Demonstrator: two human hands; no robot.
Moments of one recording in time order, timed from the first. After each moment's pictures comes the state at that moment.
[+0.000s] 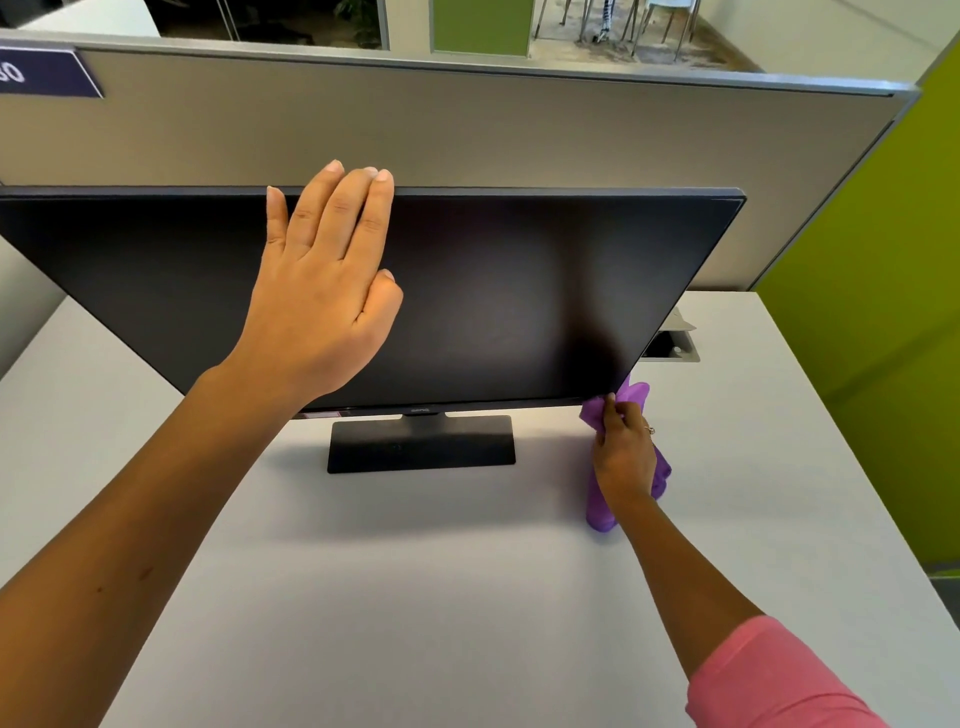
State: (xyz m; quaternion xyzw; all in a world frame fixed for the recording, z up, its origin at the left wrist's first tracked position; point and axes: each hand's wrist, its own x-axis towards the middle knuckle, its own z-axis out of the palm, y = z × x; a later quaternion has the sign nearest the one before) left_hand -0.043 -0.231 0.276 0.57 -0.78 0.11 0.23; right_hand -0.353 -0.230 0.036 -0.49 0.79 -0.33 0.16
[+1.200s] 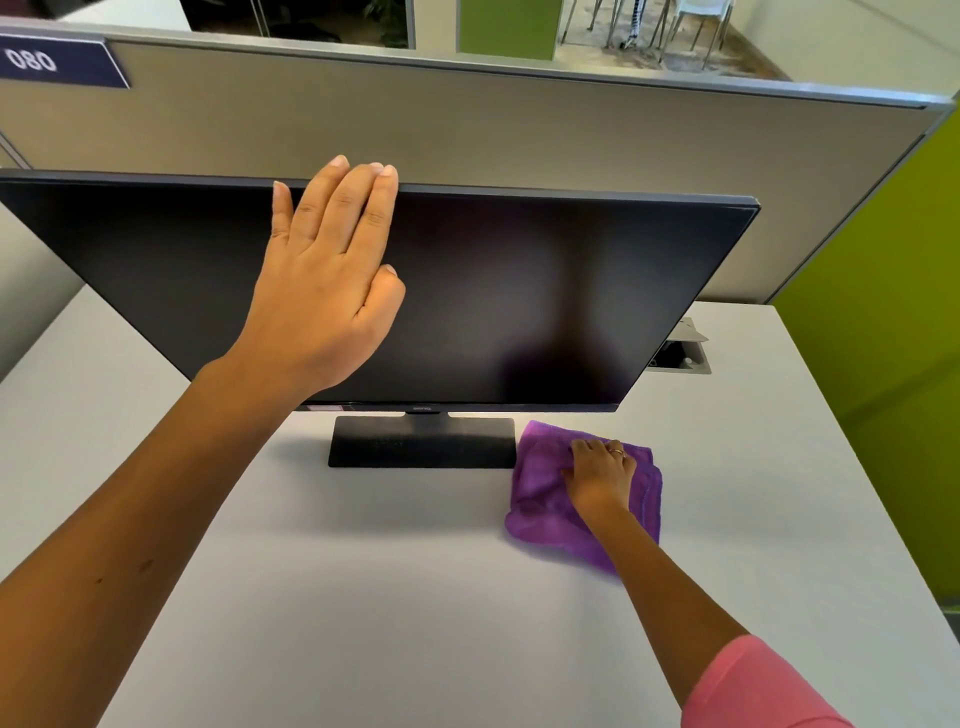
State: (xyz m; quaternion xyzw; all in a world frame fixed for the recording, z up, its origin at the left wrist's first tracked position) left_hand -0.049 -0.229 0.275 0.59 -0.77 0.11 0.23; right_hand -0.341 -0.232 0.006 -0.65 0.76 0.05 0.10
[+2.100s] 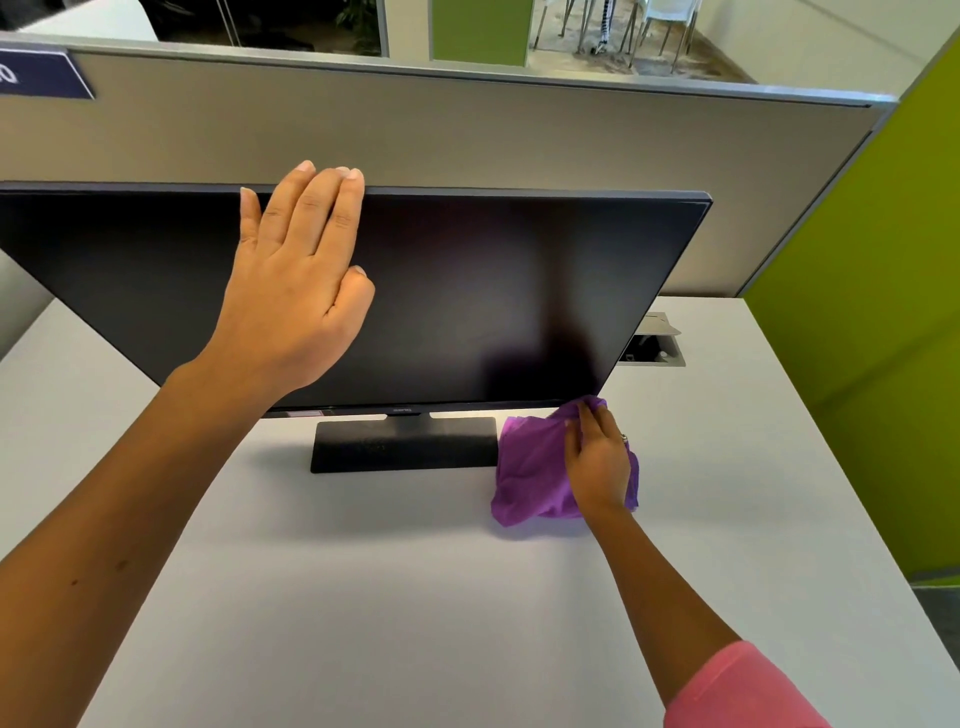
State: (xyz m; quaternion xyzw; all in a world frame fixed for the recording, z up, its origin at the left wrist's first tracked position) left_hand -0.050 -0.227 0.276 0.59 -0.77 0.10 0.23; right_hand -0.350 -0.219 0.035 -0.54 0.75 -0.35 0.18
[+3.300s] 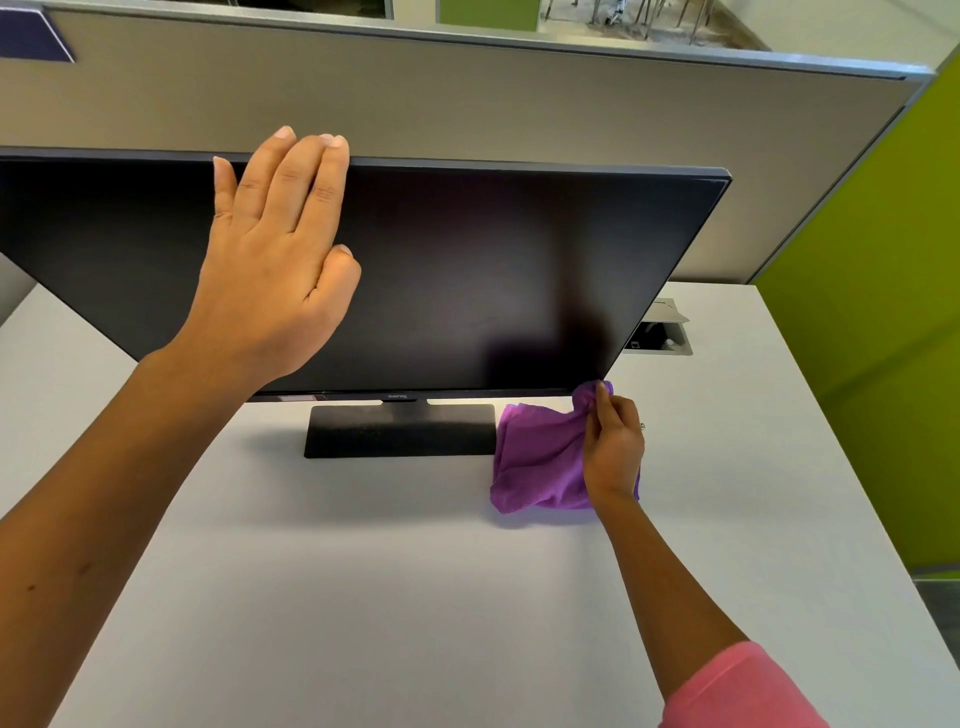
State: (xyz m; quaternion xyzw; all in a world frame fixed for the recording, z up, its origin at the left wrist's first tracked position) left_hand -0.051 -0.230 0.273 0.59 -0.76 0.11 0.24; right_hand -0.361 -0.229 0.029 -0.42 0.72 -0.50 0.25
